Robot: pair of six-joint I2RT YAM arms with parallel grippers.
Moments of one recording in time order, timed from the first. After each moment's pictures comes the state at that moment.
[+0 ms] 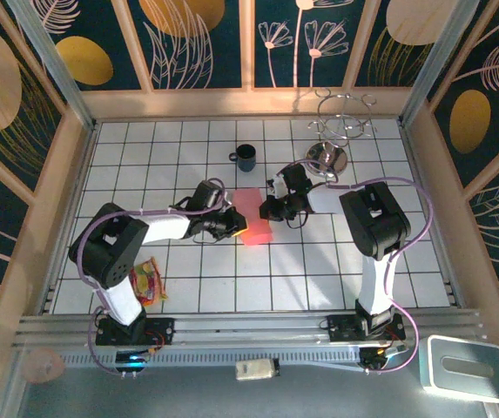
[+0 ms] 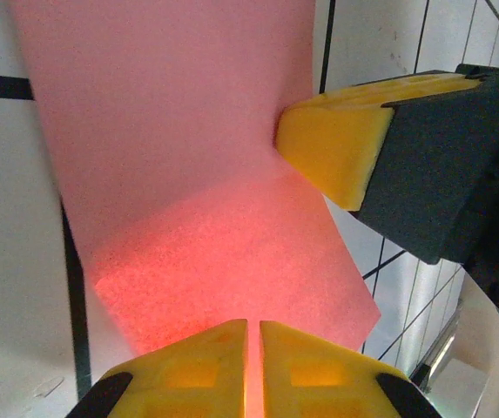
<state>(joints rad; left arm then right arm) -0.58 1.77 0.84 0.06 0.53 -0.94 0.49 1.97 1.06 -0.15 -0.58 0.45</state>
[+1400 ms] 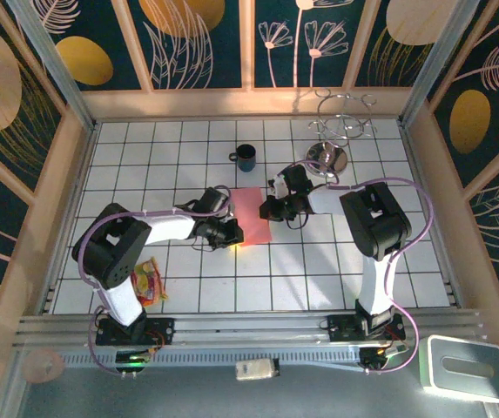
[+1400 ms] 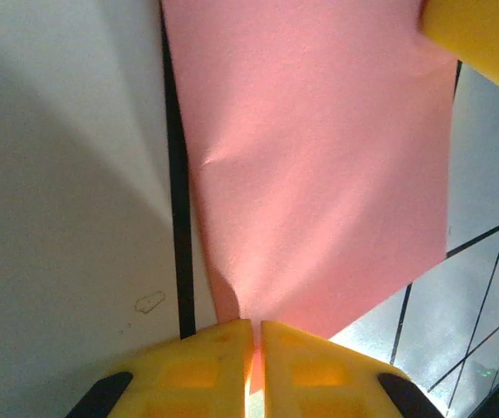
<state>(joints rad) -0.63 1.77 0.86 -0.18 0.44 -0.80 0.48 1.97 1.04 -0.12 -0.58 0.47</state>
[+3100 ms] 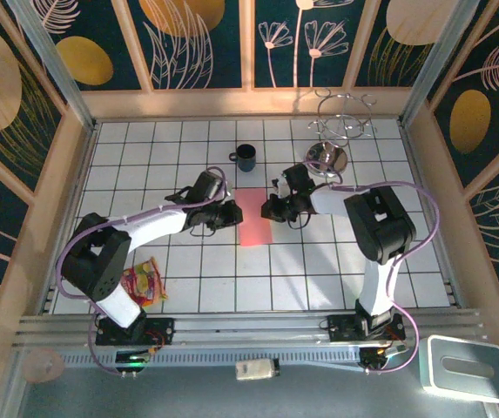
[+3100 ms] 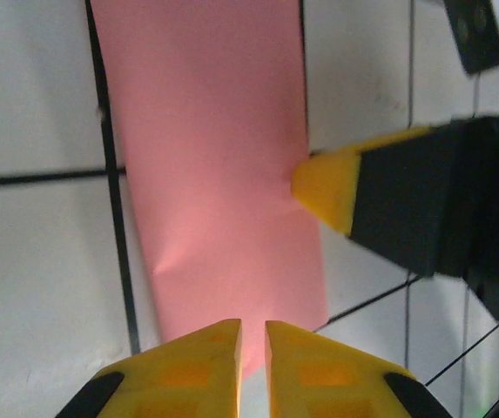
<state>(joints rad) -0.60 1.65 0.95 -0.20 0.33 -0.78 0.48 1.89 1.04 -0.15 -0.57 0.59</state>
